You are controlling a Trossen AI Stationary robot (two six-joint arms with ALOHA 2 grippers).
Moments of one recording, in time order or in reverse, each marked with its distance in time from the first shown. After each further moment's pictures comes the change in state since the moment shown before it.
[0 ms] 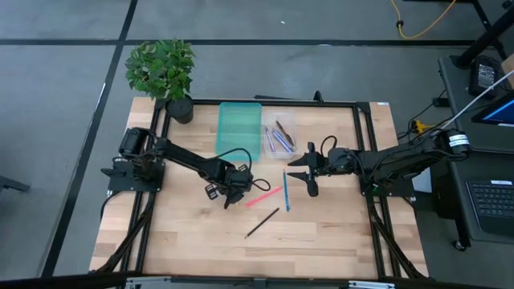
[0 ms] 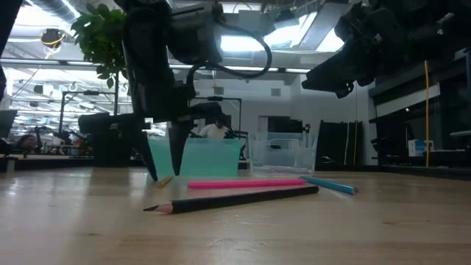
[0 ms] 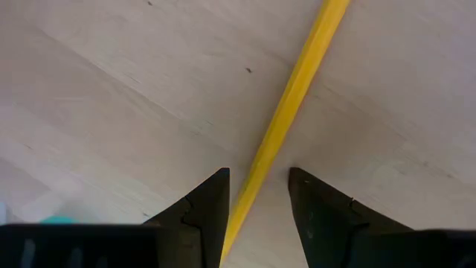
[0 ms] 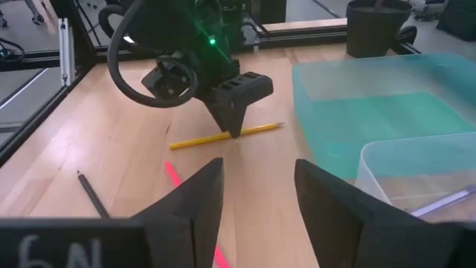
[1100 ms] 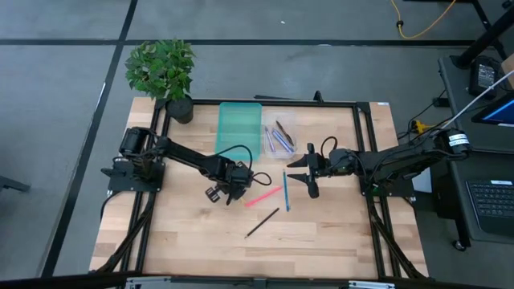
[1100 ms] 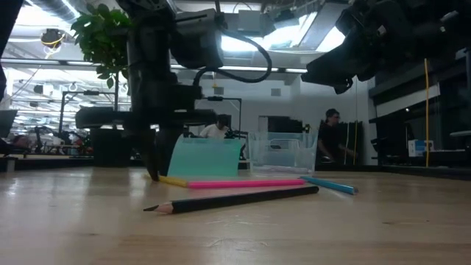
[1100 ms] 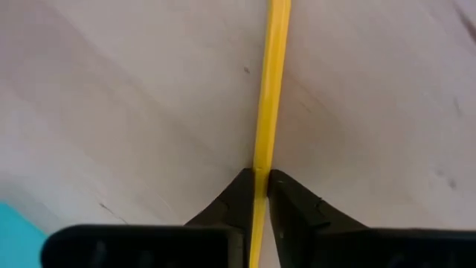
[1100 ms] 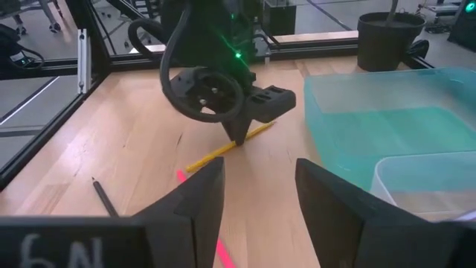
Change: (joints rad) left arm 0.011 0.011 -0.006 -0.018 0.141 -0.225; right arm 0.020 0.000 0.000 0.041 -0.005 -0.009
